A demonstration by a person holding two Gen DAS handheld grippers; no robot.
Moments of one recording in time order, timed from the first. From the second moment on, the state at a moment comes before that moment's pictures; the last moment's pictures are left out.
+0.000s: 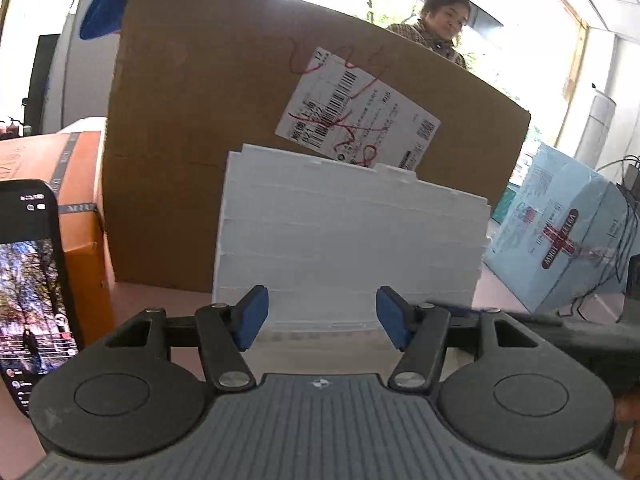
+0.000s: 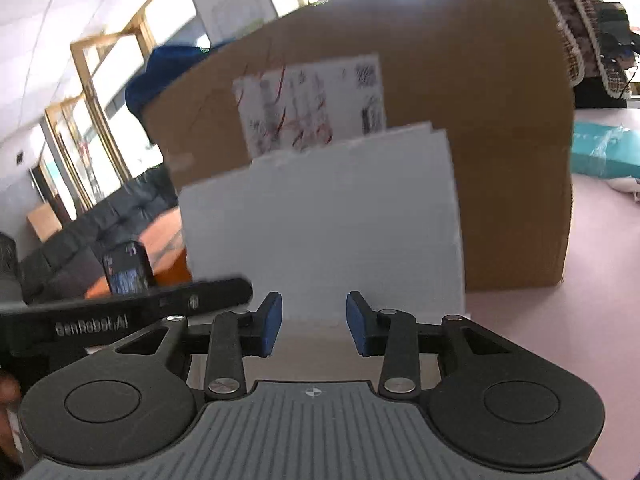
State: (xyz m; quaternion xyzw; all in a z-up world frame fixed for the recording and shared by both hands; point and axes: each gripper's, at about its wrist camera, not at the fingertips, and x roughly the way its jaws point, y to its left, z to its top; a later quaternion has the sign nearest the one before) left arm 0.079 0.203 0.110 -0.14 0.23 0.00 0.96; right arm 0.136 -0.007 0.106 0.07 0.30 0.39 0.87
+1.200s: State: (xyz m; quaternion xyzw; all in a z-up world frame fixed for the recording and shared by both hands) left arm 0.066 0.213 0.129 -0.12 0.23 0.03 0.96; right arm 0.098 -0.040 0.103 0.02 0.38 0.39 0.84
